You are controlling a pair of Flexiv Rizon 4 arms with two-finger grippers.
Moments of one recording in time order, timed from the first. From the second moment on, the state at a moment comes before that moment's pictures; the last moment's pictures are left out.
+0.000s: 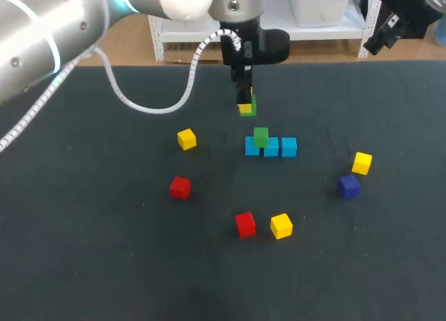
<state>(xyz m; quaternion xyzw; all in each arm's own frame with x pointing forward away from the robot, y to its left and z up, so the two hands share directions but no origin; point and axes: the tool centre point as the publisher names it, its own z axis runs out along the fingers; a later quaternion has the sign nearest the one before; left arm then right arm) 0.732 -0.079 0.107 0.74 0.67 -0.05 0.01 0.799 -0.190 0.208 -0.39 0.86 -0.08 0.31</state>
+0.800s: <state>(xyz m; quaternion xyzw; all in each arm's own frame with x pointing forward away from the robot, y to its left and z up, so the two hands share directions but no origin) 0.710 -0.122 0.105 0.79 0.61 -0.03 -0.01 0.799 -0.190 0.208 -0.39 0.86 -0.08 0.31</state>
